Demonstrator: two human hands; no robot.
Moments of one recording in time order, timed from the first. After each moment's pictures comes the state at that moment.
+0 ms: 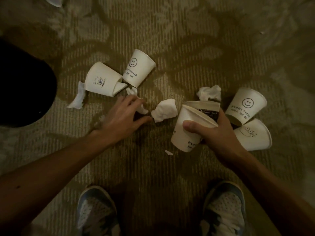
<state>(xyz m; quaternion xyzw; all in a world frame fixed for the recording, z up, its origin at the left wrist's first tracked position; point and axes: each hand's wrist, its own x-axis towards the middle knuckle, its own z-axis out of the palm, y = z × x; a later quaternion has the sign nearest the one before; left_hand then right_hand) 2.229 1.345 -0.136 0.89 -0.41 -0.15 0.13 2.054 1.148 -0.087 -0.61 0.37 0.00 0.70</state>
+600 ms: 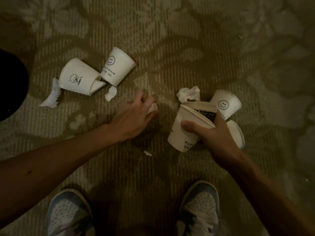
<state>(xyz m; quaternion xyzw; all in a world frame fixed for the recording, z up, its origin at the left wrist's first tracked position) 2.194 1.274 -0.146 0.87 -0.44 -0.17 0.14 2.031 1.109 -0.079 -0.61 0.39 0.00 0.69</state>
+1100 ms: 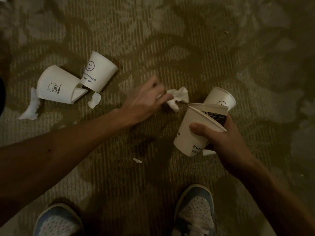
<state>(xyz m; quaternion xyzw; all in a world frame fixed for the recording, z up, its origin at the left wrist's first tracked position) 2.215 1.192 -0.150 0.83 -0.48 -0.17 0.23 2.007 1.077 -0.075 -0.60 0.41 -0.02 0.69</state>
